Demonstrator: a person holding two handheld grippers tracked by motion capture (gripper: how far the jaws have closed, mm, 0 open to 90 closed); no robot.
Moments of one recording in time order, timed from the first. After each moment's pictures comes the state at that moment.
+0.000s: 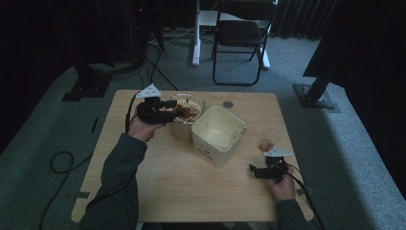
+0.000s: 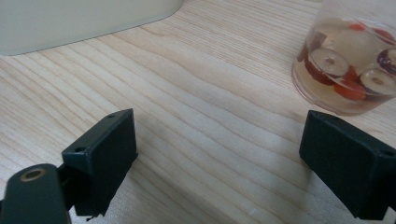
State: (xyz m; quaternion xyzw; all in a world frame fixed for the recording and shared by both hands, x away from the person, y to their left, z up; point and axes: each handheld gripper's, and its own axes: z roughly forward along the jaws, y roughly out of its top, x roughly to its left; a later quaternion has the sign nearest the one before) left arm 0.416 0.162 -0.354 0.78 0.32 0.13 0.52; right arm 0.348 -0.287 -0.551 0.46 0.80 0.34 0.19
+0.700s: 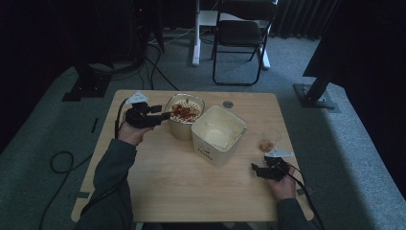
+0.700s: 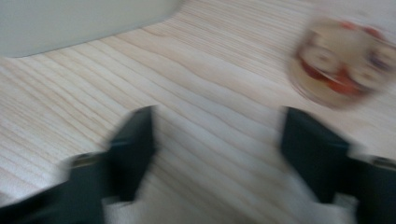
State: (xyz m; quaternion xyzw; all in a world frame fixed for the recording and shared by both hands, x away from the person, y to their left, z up) left arm 0.424 0.200 -0.386 0.77 0.37 0.15 0.50; right arm 0.342 -0.288 -0.542 0.48 0.79 0.33 0.19
